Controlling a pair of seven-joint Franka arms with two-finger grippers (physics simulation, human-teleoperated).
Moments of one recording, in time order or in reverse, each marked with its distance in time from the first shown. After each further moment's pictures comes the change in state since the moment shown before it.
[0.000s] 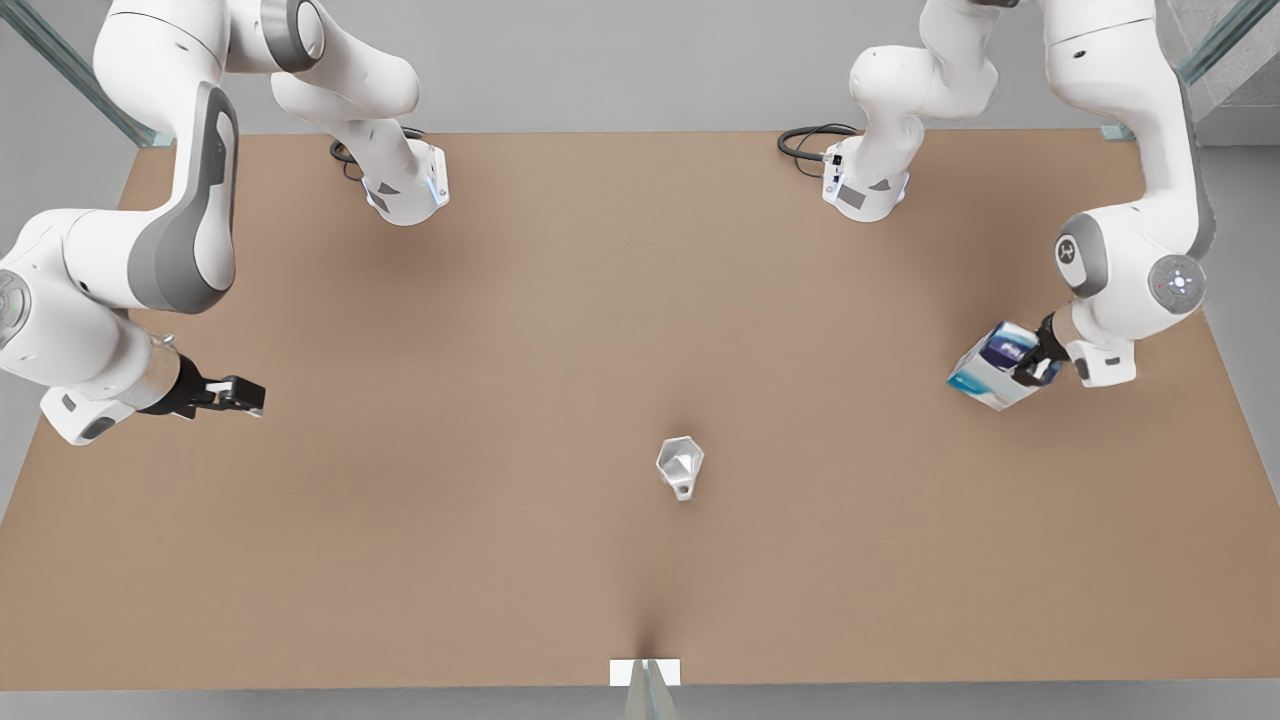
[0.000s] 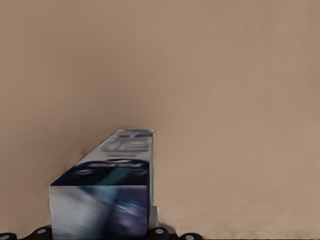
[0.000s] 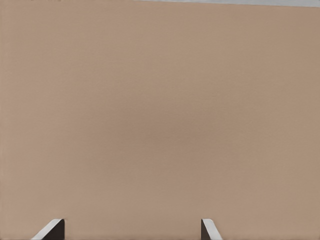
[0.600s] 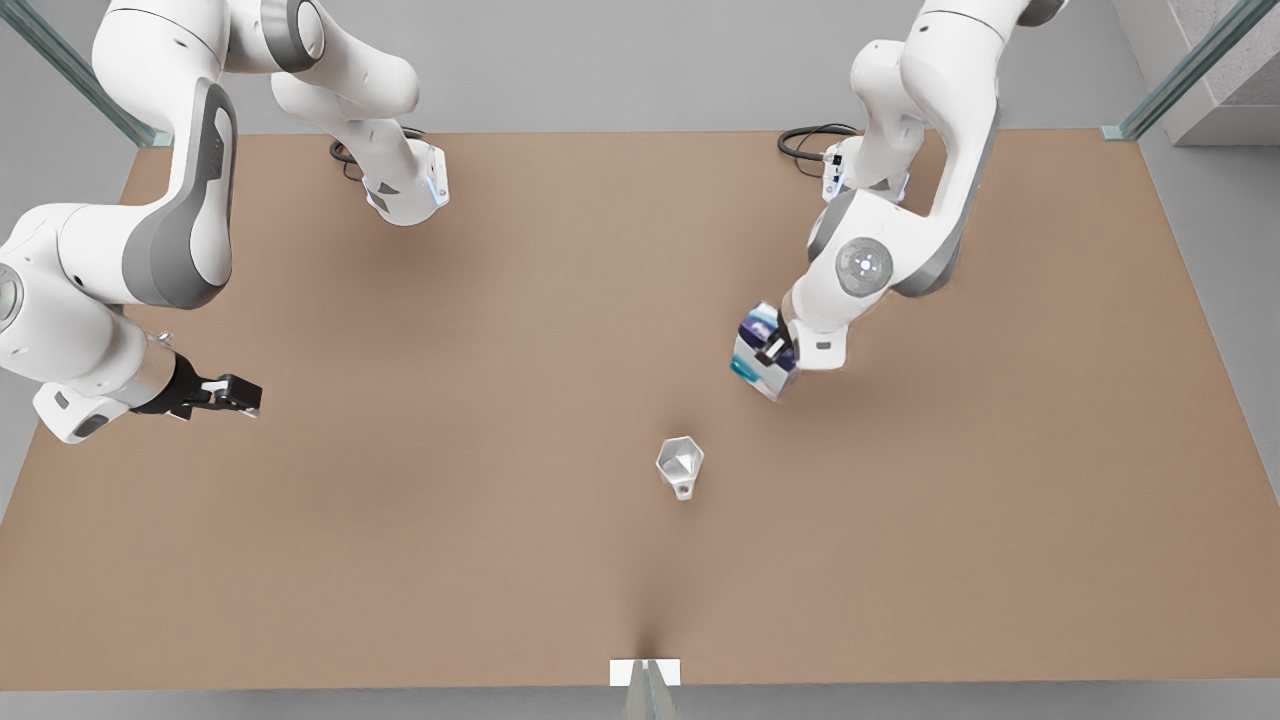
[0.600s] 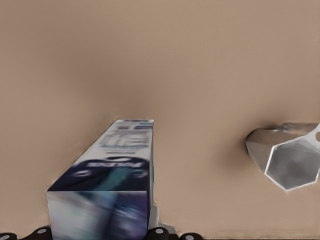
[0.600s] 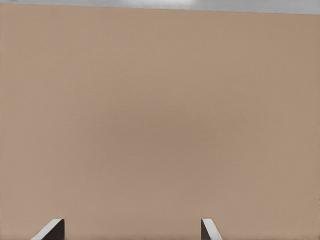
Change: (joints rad) left arm -0.133 0.095 -0.524 0.158 -0.187 -0.029 -0.531; right arm 0.000 0.000 0.001 0.018 0.000 0.000 0.000
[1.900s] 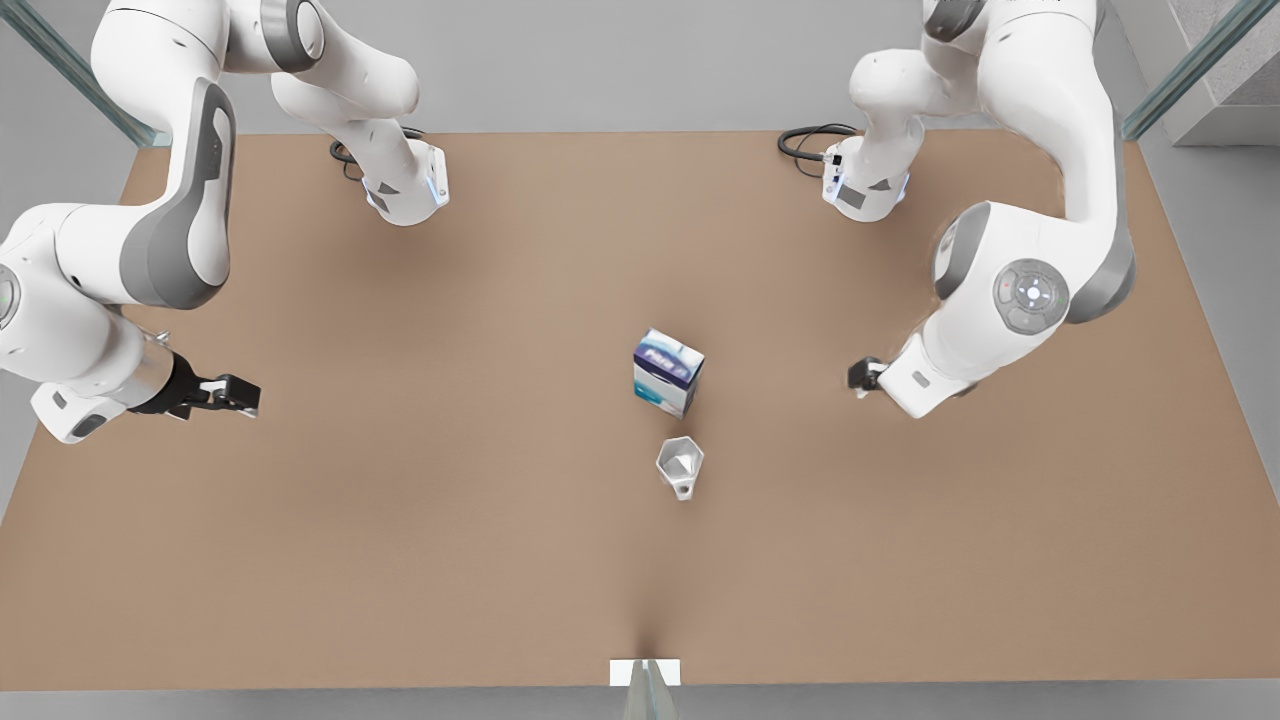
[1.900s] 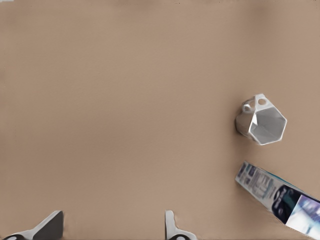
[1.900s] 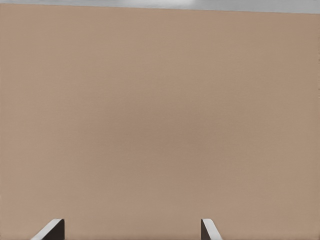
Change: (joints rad) left arm 0.438 0.170 -0.131 0.562 0.239 -0.353 1.163; right arm -0.004 0.000 0.000 0.000 0.002 -0.003 -0.004
